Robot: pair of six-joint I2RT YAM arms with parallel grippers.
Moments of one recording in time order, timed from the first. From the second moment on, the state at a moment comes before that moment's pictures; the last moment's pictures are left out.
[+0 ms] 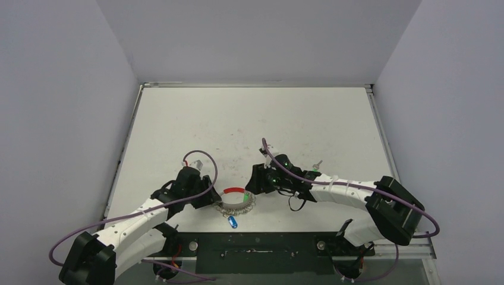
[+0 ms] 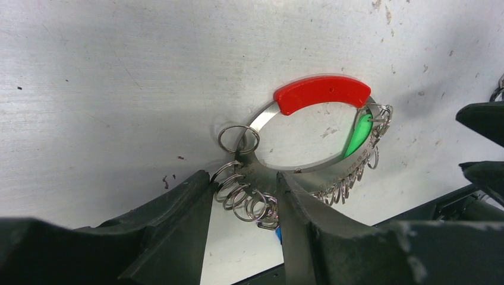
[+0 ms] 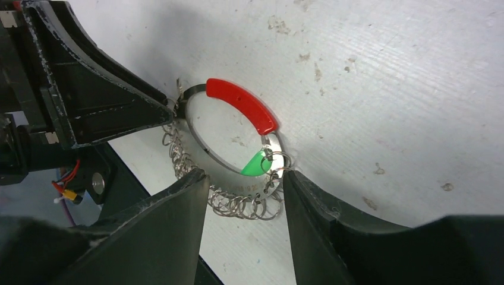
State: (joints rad) left arm -0.54 0.90 0.31 -0.33 0.11 -0.83; right arm 0.89 1.42 0.64 0.12 -0.18 0.63
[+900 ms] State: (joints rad) left arm -0.51 1.49 0.64 -0.08 0.18 -0.72; right arm 0.89 1.42 0.50 0.13 -0.18 0.62
